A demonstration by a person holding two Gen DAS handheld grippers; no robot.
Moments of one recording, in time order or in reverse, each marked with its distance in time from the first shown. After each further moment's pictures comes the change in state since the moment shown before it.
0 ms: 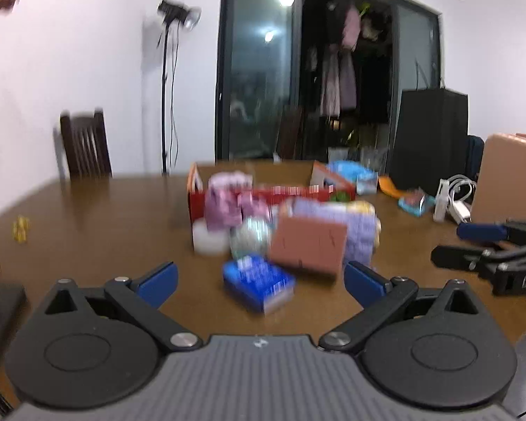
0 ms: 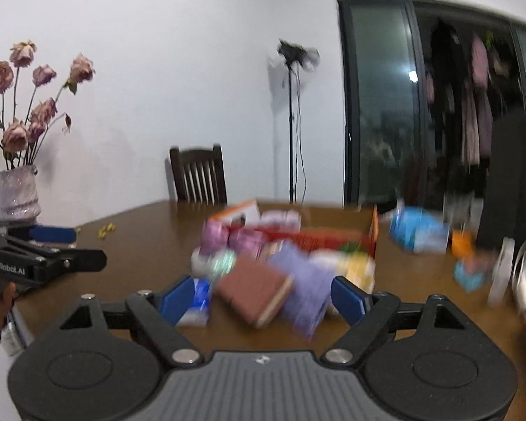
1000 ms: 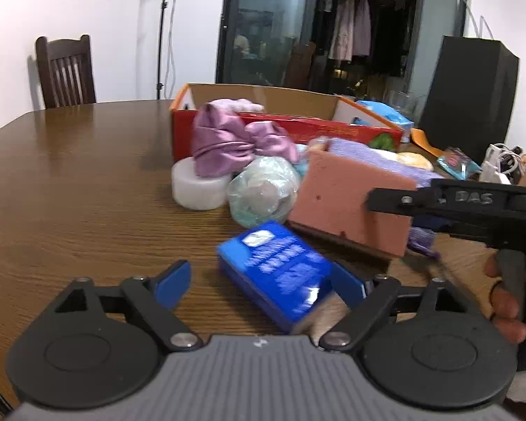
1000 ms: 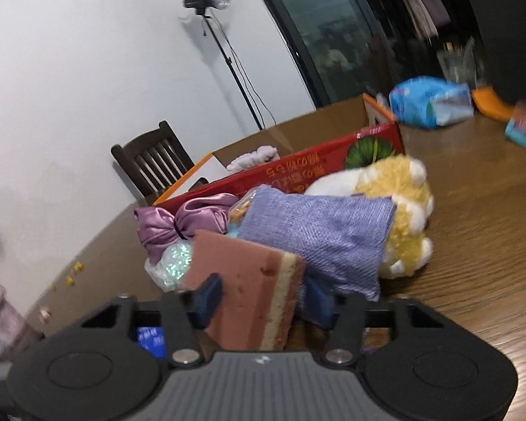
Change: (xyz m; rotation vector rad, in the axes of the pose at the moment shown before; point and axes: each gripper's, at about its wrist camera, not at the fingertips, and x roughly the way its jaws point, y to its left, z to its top) left arm 0.149 0.040 -0.003 -0.066 0.203 -0.013; right arm 0.180 -0.046 -0.023 0.454 0.152 0.035
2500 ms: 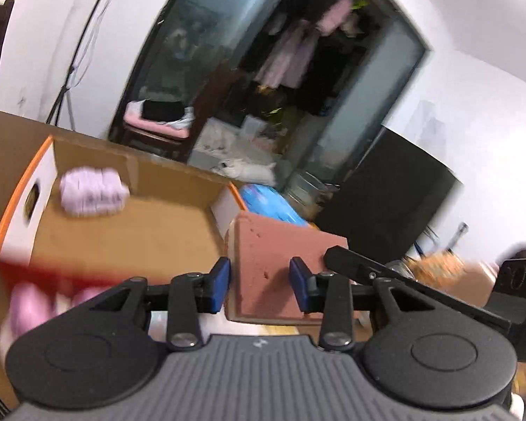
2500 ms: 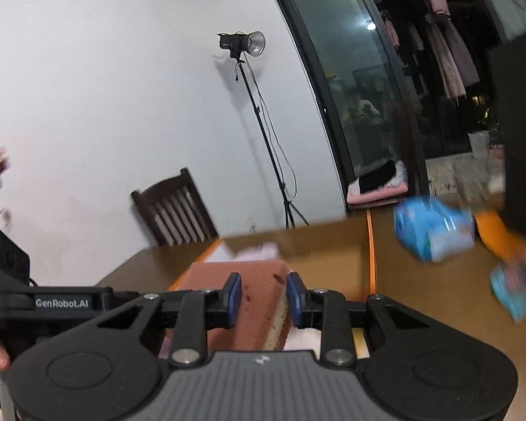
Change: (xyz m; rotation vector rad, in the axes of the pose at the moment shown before) left arm 0.092 -0.034 0.196 -0.225 0.014 -0.416; right arm -0.033 -0.014 0.144 -0.169 -0.118 0.027
